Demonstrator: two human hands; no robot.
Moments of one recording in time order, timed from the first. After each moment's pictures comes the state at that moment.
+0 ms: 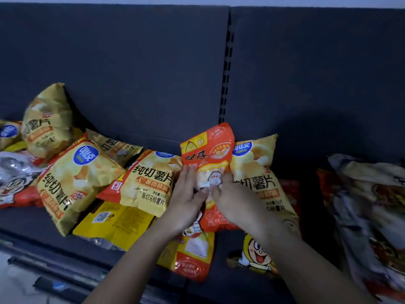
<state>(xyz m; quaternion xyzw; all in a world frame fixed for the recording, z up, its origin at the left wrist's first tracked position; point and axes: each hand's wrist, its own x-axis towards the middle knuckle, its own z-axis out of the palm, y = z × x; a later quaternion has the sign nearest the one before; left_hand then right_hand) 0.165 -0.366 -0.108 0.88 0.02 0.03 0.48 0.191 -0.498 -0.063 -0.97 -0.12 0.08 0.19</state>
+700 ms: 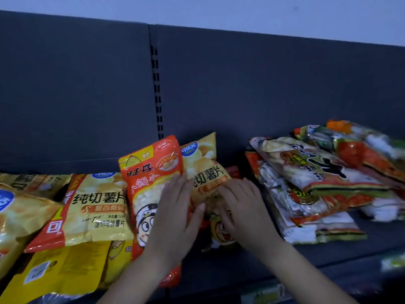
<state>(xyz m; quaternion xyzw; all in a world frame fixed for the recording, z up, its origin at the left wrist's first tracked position) 0.130 -0.400 -0.089 0.89 -0.26 0.15 0.36 0.114 -0.574 -0.084 -0.96 -0.12 -0.27 0.04</state>
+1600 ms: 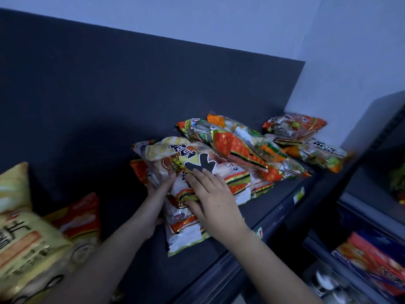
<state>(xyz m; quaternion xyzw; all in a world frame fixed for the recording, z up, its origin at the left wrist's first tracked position) 0.185 -0.696 -0.084 0.63 -0.06 -0.36 0.68 0.075 -0.804 -0.058 -0.97 0.09 -0.21 -0.03</state>
